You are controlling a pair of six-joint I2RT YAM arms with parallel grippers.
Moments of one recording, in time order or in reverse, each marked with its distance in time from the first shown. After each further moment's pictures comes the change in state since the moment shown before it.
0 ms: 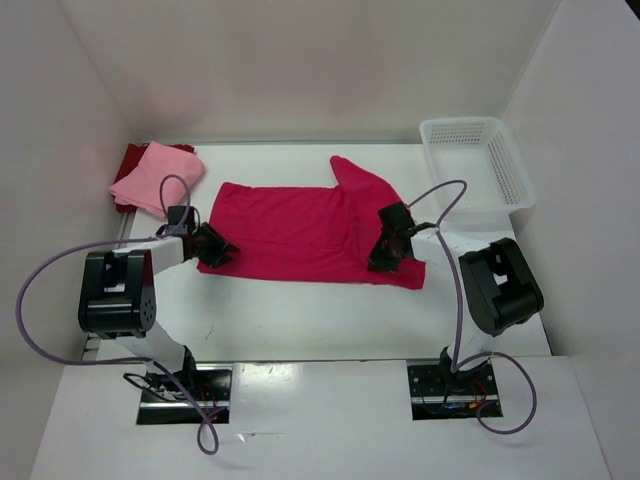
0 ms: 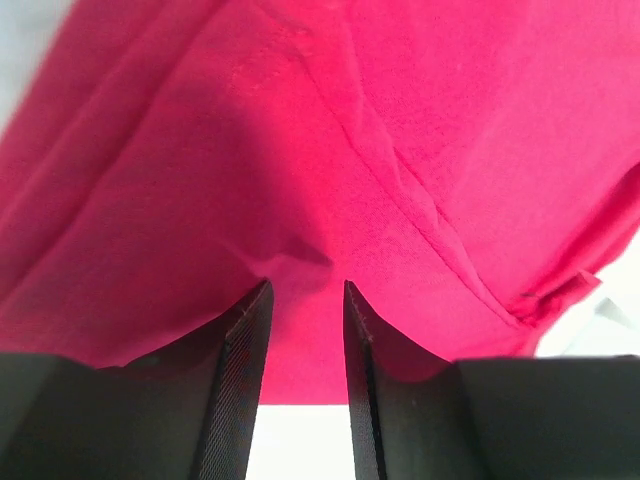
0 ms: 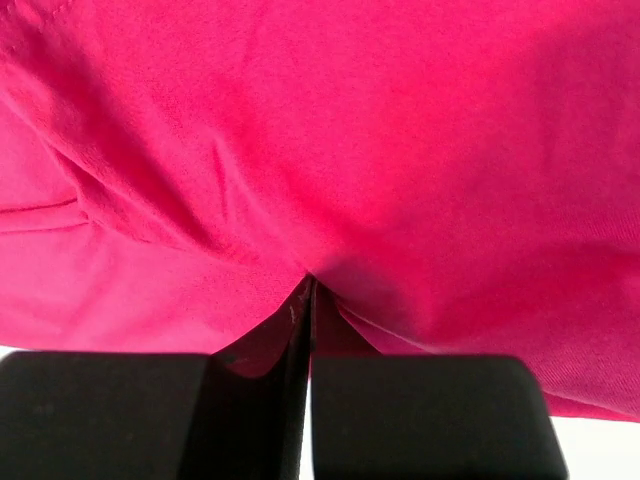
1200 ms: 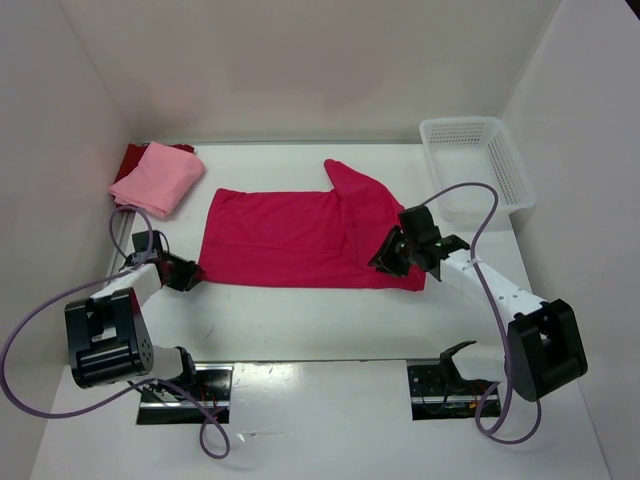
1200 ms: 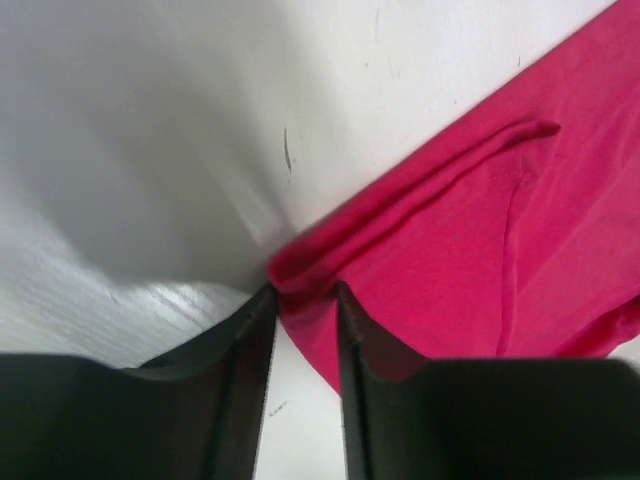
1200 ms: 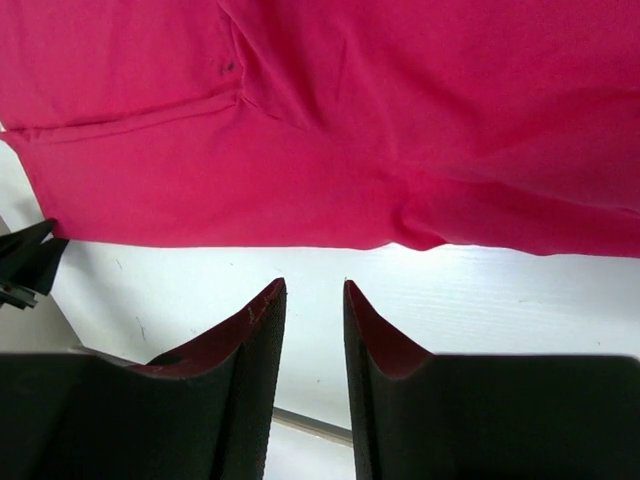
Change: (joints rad) left arm 0.252 -0.293 -0.224 -0.129 -0.132 -0.081; right arm 0.000 -0.402 -0.104 -0.093 -0.100 0.006
